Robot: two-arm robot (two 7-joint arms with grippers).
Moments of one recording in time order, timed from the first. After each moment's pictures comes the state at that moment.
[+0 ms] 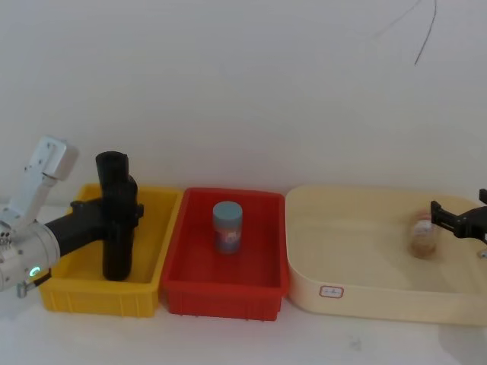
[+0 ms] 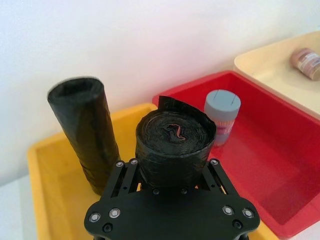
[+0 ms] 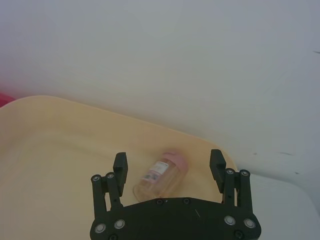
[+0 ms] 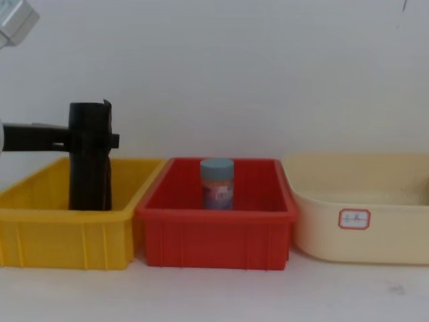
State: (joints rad) left arm -0.54 0.44 0.33 -1.31 -0.44 0.26 -0.47; right arm 0.45 0.58 -0.28 -1.40 0.41 0.29 0.10
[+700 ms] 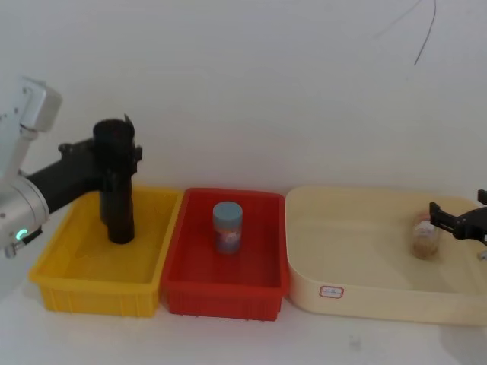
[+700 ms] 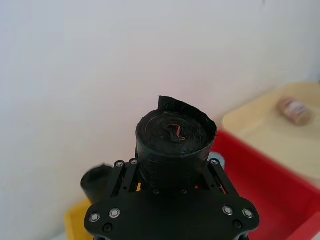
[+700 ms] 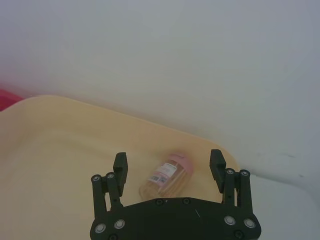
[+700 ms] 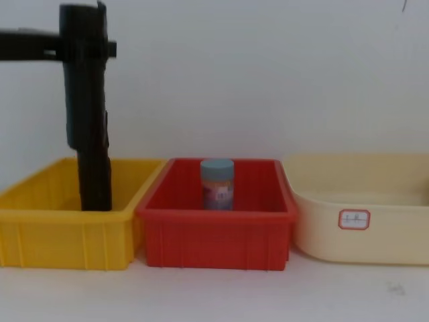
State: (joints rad) left arm -0.49 0.49 0.27 -1.58 -0.44 0.26 -0.39; right arm 0.45 0.58 -0.28 -1.40 0.42 0.28 0.12
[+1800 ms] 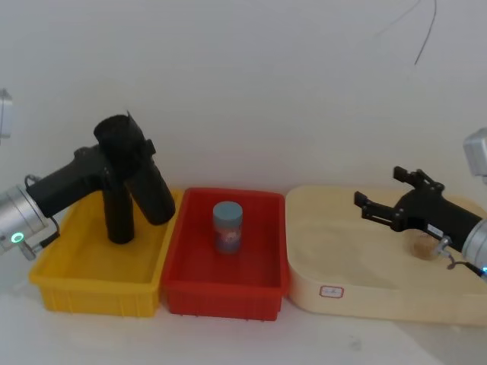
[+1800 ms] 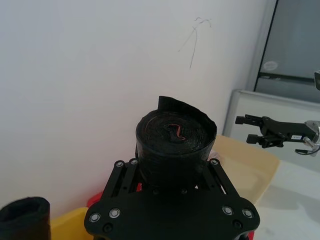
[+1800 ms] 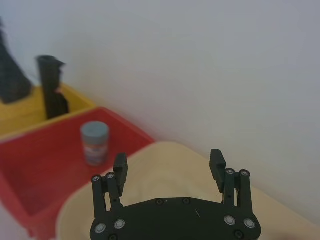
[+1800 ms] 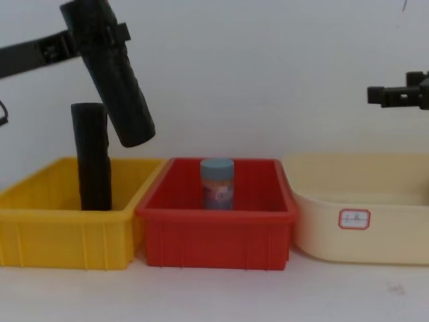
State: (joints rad) left arm -0.60 0.40 0.25 -1.21 -0.74 0.04 -0.84; right arm 0.49 0.57 -0.35 -1.43 0.46 0.13 0.46
